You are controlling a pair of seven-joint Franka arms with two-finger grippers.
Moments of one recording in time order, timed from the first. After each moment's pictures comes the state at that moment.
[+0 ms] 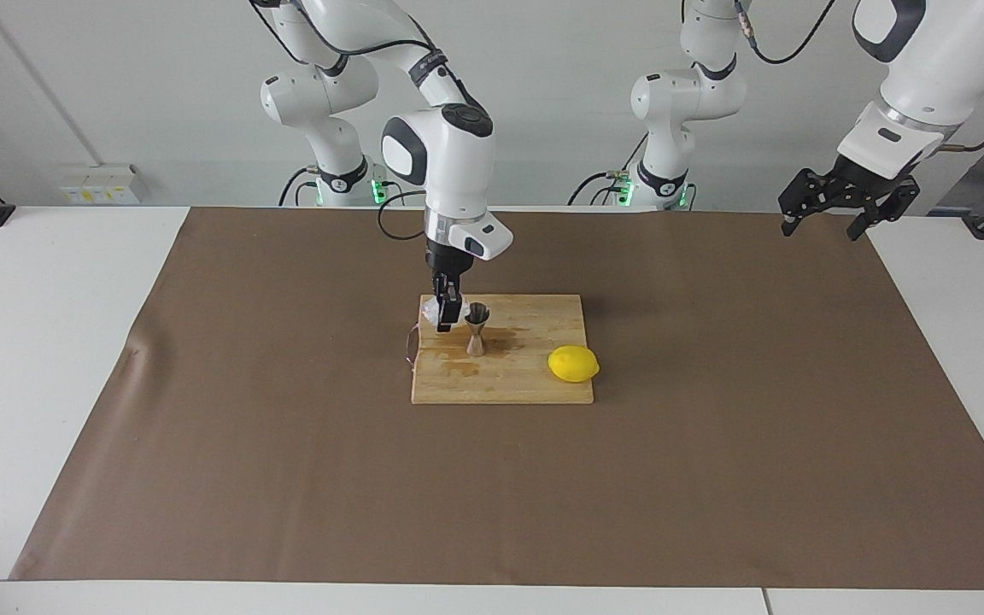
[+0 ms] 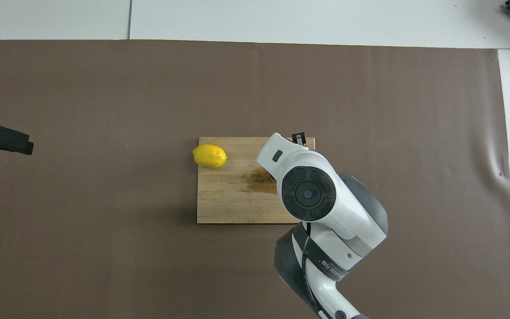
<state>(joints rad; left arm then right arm) 0.04 -0.01 -0.08 -1.55 -0.01 1.52 0.11 0.48 0.13 0.07 -1.96 -0.38 2.21 -0.99</state>
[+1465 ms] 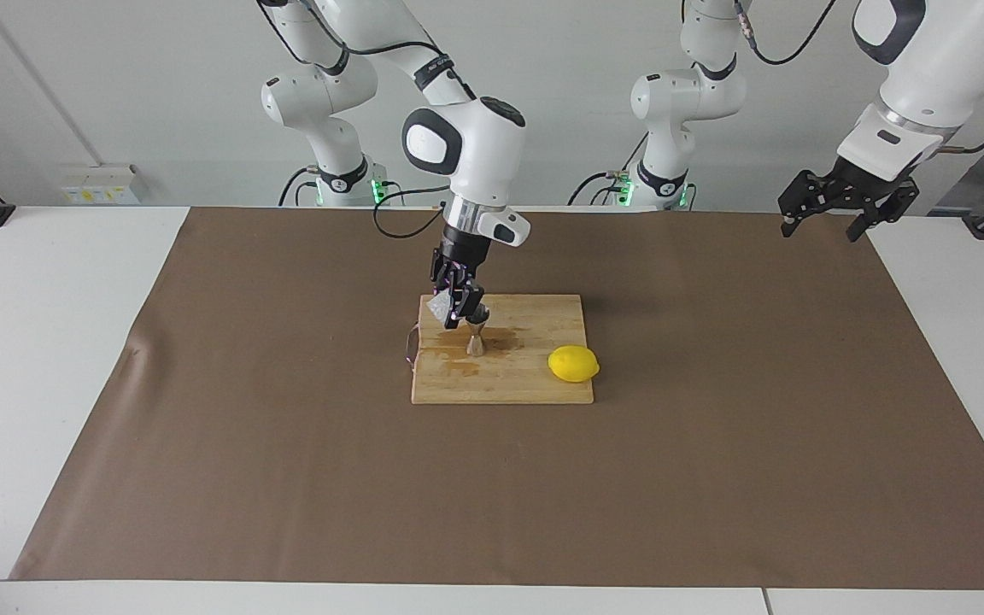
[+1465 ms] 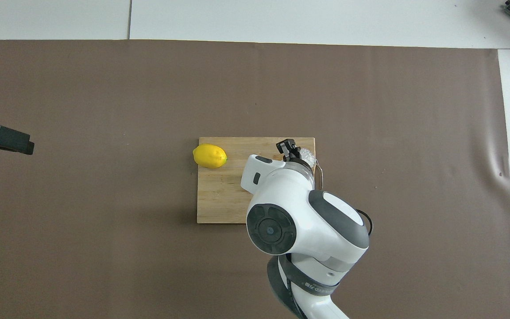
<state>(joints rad) 0.04 -0.01 -0.08 -1.55 -0.01 1.52 0.11 0.55 0.13 0.07 -1.98 -0.63 2.20 -1.02</state>
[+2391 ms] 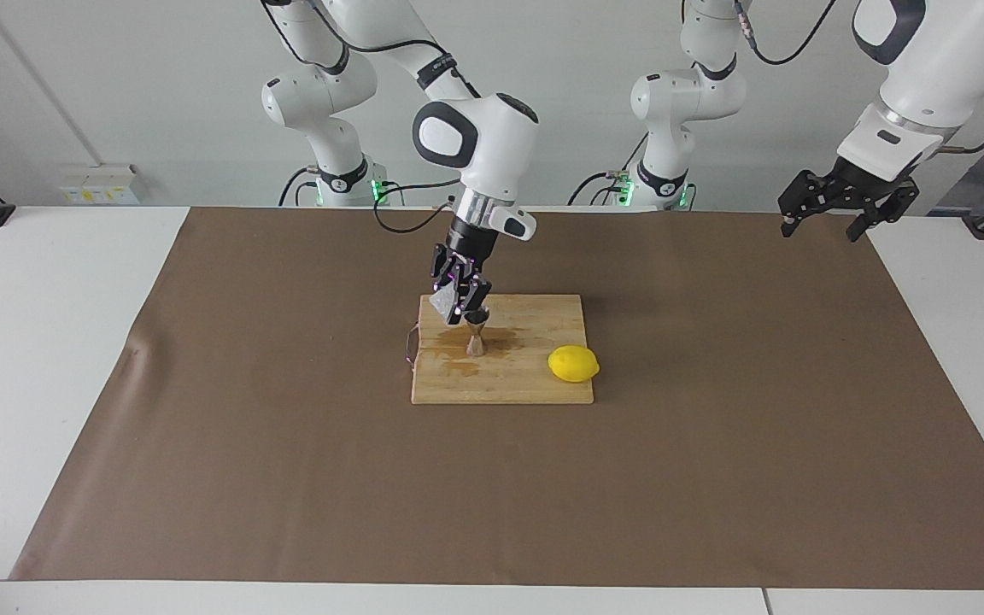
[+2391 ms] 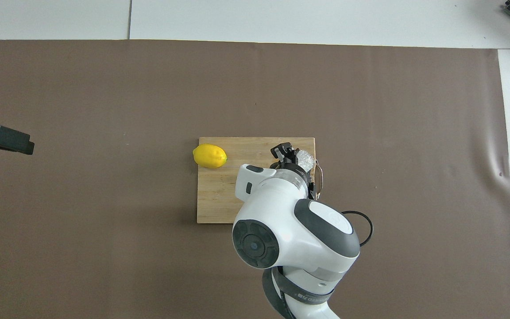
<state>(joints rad) 0.04 -0.01 -0.08 -1.55 -0.01 1.52 0.11 0.59 0.12 0.07 -1.98 -0.70 2.16 -1.02</state>
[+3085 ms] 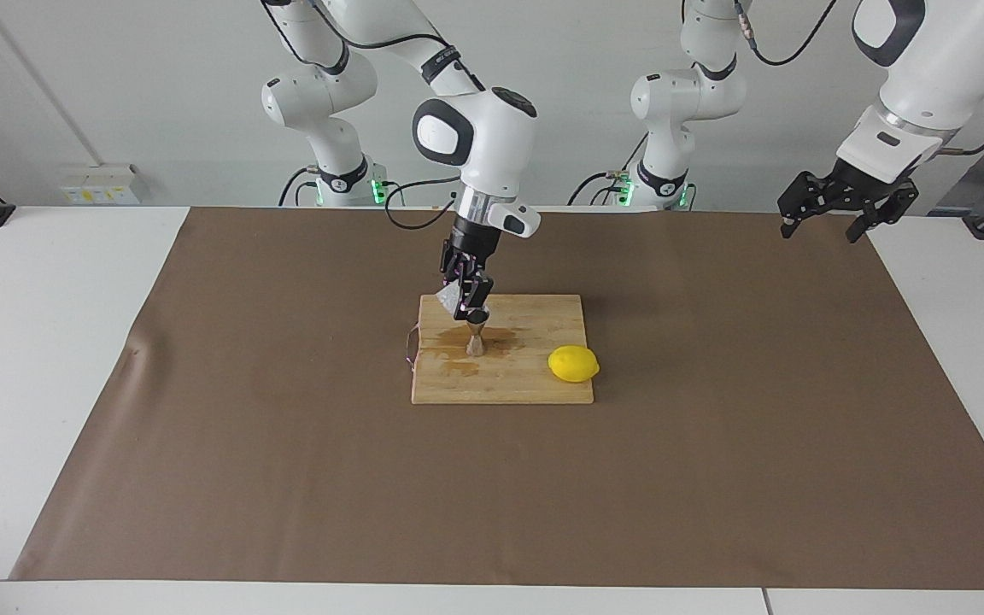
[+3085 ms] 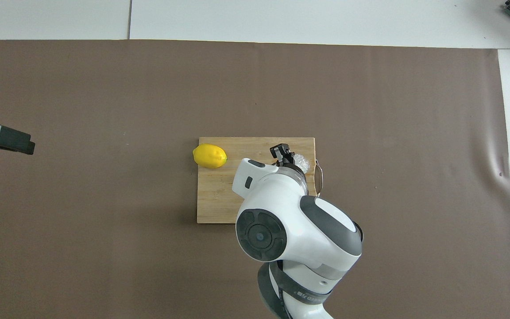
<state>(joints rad) 0.04 0.00 -0.08 -1.55 -0.01 1.52 0.11 0.57 0.12 0.08 -1.95 -0.55 2.16 -0.99</state>
